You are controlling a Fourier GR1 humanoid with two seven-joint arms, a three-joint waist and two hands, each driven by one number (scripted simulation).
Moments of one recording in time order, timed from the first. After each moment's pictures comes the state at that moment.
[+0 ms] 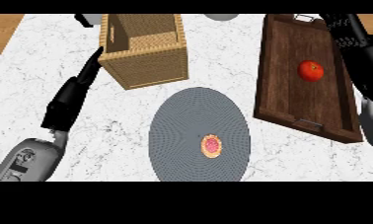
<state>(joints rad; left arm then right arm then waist) -0.24 0.47 -0.28 -1.49 0.09 0.16 0.00 -0.41 -0.55 0.07 -1.52 -0.15 0.04 -0.19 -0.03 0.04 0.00</state>
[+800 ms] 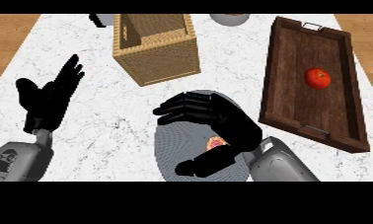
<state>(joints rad) -0.20 0.44 -0.12 -1.38 0.27 0.15 0.13 -0.41 -0.17 0.57 -1.56 0.14 0.04 -0.40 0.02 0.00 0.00</state>
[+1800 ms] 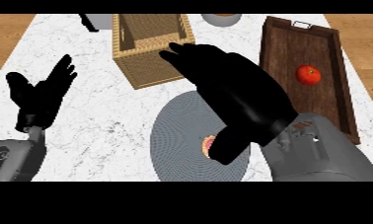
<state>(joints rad) -0.21 0.45 -0.06 -1.33 0.28 0.12 0.16 -0.80 -0.27 0.50 -1.86 0.34 0.47 0.75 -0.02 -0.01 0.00</state>
